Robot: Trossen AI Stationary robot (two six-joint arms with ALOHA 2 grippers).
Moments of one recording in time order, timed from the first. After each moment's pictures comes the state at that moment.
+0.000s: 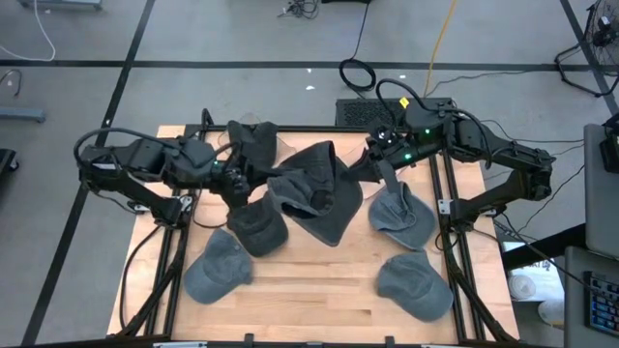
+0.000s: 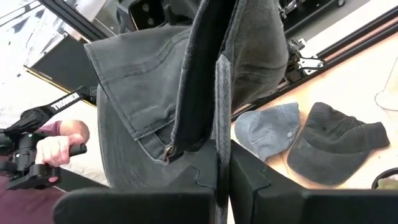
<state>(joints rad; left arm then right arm) -0.21 1.33 1.76 -0.81 -0.36 0.88 -0.10 1.34 1.70 -0.63 -0.42 0.67</state>
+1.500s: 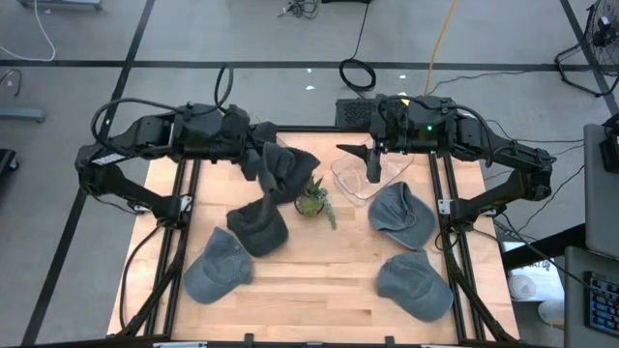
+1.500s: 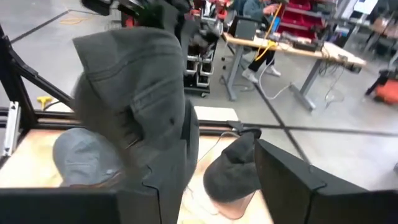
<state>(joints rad) 0.06 1.31 1.76 -0.89 -0.18 -0.57 -0.12 1.34 1.70 -0.59 0.06 -0.16</state>
